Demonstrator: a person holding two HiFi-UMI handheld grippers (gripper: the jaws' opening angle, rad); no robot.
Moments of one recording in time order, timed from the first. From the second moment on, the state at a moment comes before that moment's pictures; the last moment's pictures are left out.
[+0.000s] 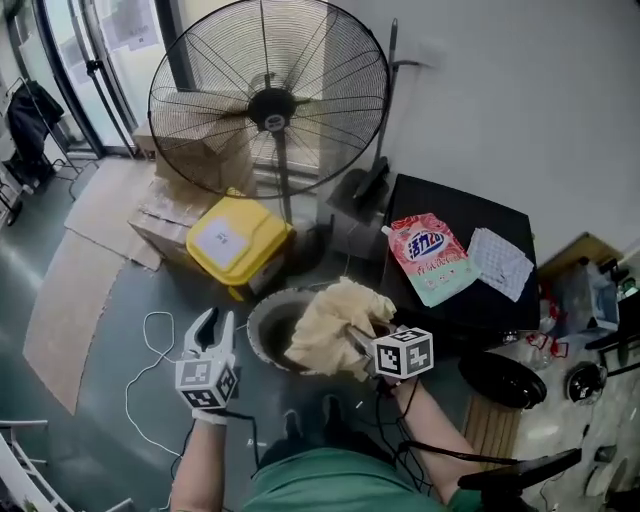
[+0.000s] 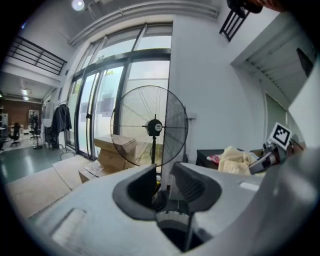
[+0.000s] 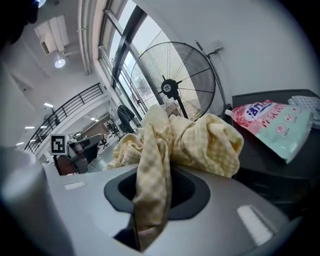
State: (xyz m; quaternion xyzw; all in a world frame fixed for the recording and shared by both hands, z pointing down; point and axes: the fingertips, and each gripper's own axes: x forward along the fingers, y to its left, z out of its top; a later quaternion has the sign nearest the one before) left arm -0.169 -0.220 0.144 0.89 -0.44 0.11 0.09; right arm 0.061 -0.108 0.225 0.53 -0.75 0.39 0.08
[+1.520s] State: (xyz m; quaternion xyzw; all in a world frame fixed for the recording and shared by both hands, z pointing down) left arm 0.045 0.037 0.178 0.97 -0.18 0.16 0.05; right arm 0.217 0.279 0.286 0.75 -0.49 0.44 -0.11
